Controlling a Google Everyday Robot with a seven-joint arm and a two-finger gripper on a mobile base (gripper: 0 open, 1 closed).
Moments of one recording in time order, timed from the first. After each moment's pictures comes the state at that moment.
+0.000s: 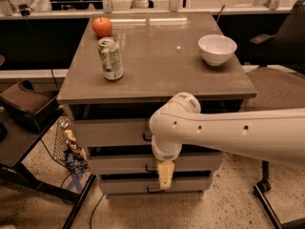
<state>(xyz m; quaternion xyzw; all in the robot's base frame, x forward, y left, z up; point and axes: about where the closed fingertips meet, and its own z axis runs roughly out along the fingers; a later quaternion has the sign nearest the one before) 0.488 -0.033 0.612 -0.74 0.67 -0.02 0.10</state>
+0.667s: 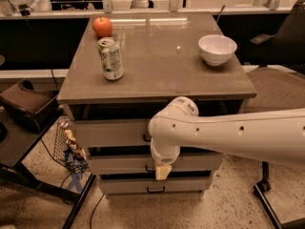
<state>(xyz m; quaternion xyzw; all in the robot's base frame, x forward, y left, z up) 0.481 -0.027 0.594 -0.74 0.67 0.00 0.09</state>
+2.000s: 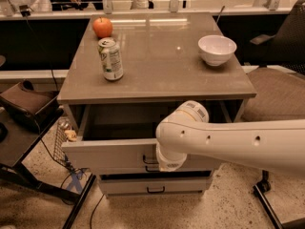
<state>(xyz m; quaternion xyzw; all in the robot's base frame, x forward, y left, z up) 0.465 -0.044 0.604 -0.72 0.69 -0.01 0.10</state>
